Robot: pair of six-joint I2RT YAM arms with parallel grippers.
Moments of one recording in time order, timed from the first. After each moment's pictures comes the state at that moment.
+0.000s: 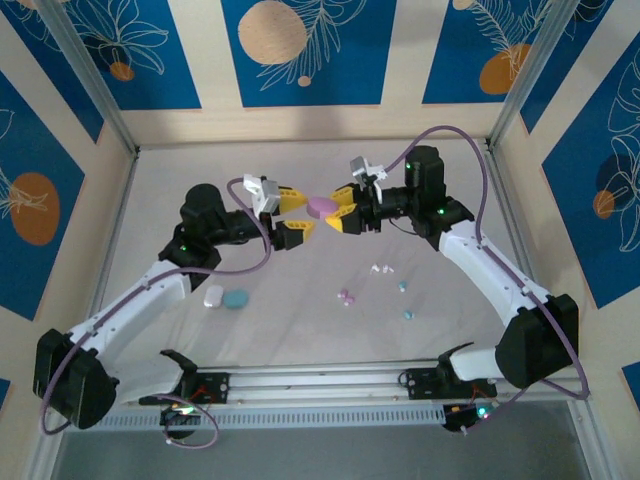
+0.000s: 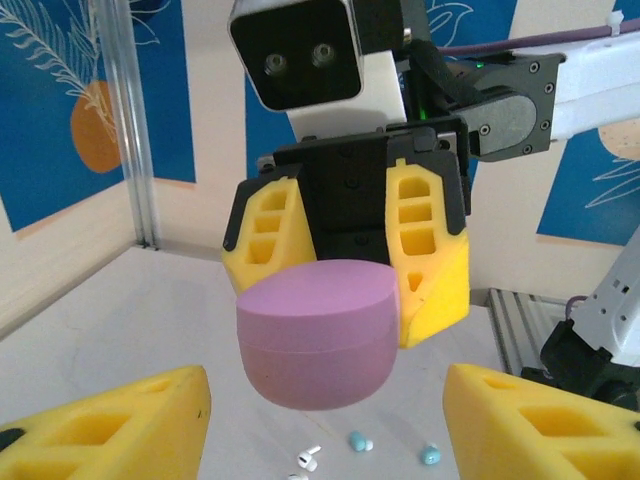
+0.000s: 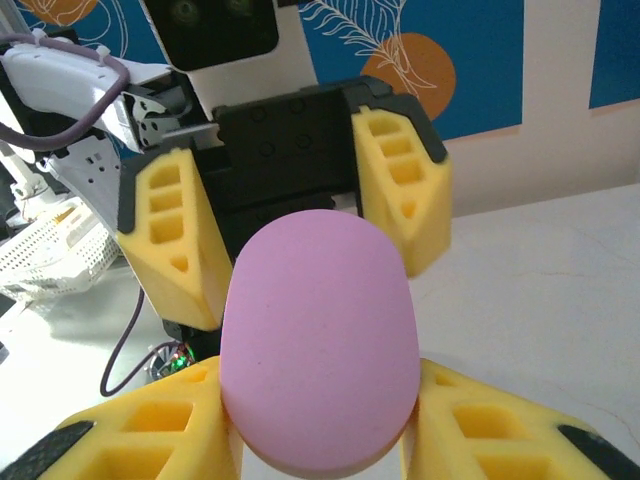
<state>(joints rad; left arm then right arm) -0.54 1.17 0.91 0.27 0.79 -0.05 0.39 1.34 1.14 -0.10 -1.23 -0.07</state>
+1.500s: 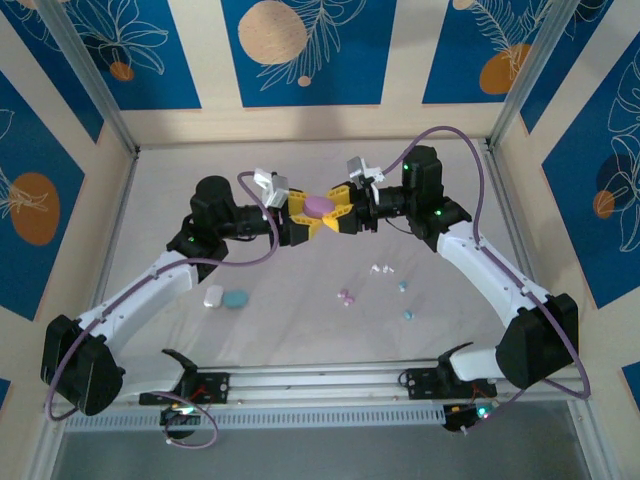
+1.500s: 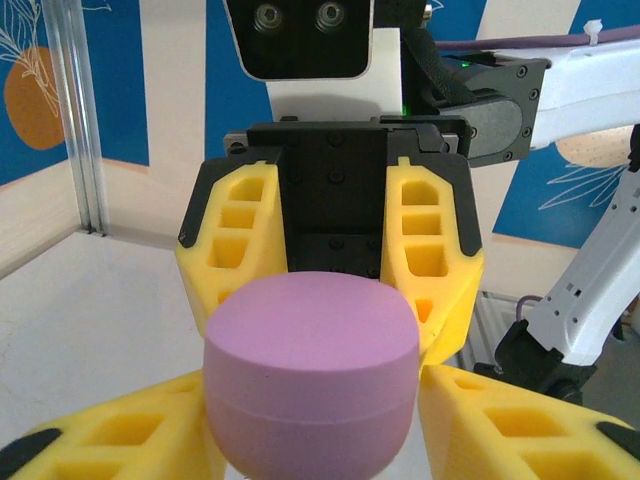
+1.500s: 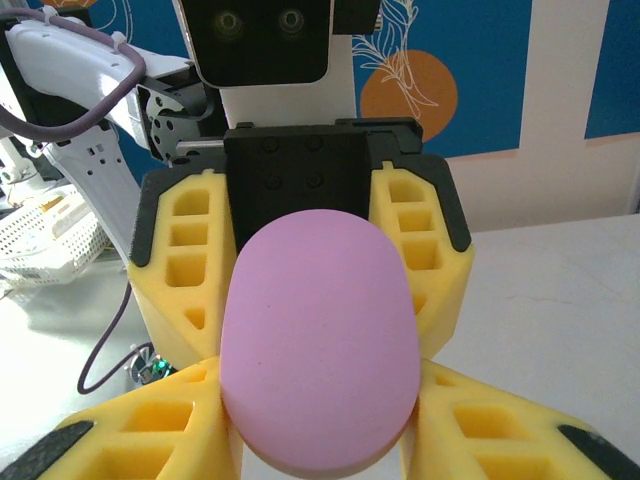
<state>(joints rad) -0.55 1.24 0.97 0.24 0.85 -0.10 0.41 1.34 1.14 -0.04 -1.21 -0.09</state>
